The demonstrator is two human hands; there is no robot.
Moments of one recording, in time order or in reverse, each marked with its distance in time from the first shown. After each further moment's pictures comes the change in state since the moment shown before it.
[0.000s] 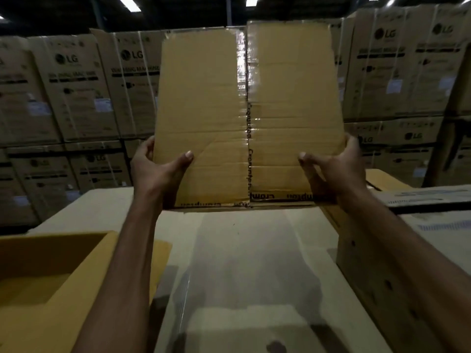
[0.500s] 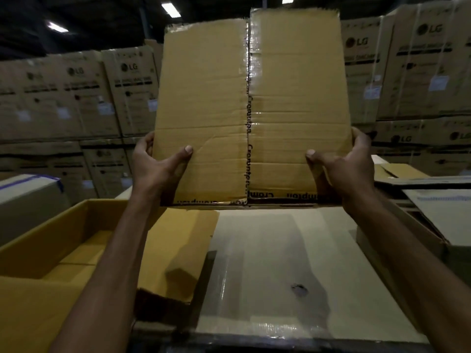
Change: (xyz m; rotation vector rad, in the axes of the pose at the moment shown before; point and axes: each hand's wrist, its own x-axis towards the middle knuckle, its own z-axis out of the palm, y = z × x) left_hand -0.125 0.089 -0.174 0.127 0.119 0.085; right_hand -0.184 -0.088 -0.041 0.115 -0.088 -0.069
